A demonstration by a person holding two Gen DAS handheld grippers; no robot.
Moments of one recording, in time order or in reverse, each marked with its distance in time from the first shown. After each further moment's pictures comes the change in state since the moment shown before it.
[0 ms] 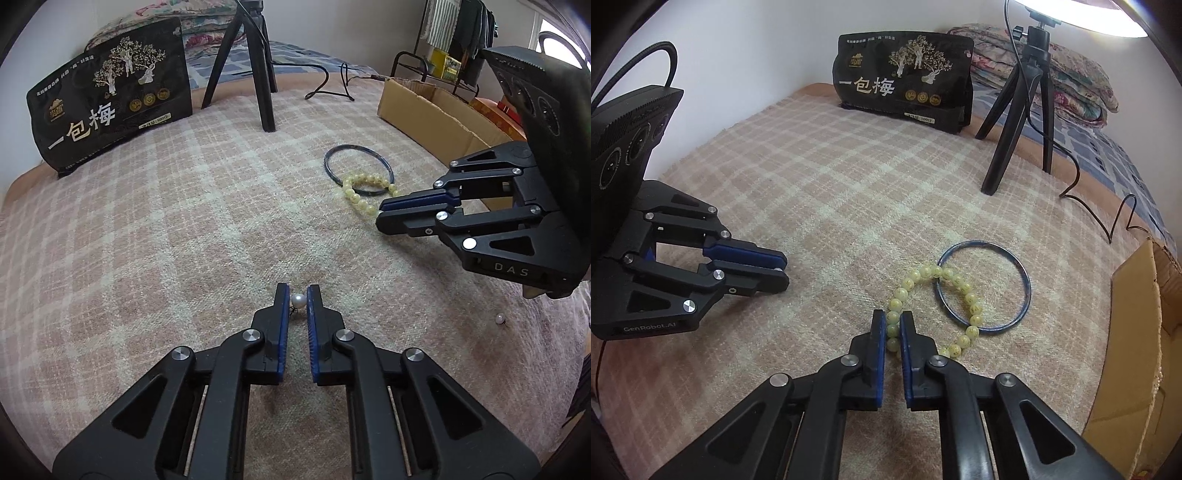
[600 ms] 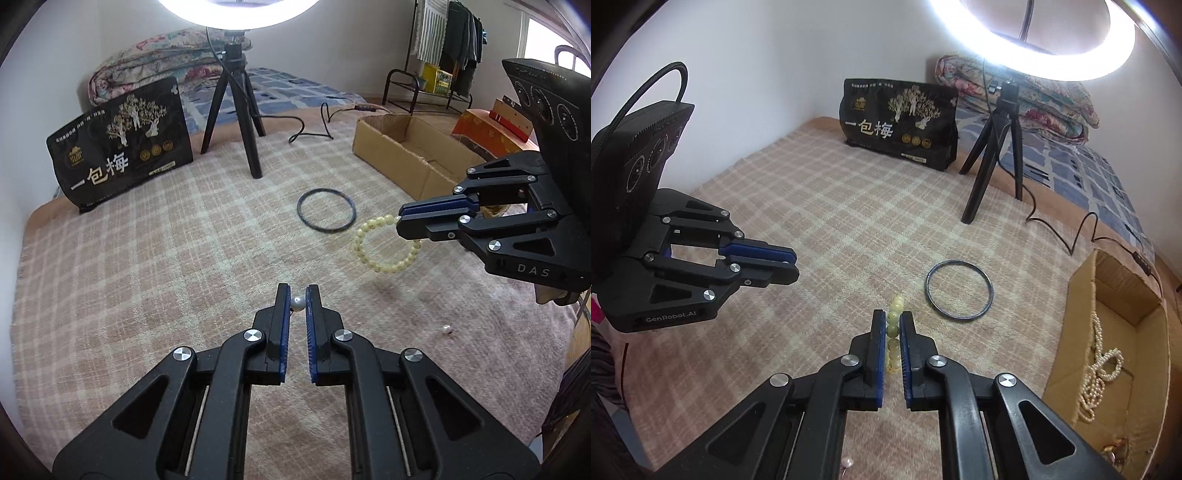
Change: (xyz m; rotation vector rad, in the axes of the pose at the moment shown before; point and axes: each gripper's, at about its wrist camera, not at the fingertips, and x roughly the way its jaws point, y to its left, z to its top) left arm -0.064 -0.031 0.011 0.032 -0.090 0.022; right arm -0.080 0.010 -0.008 0.023 -0.086 -0.023
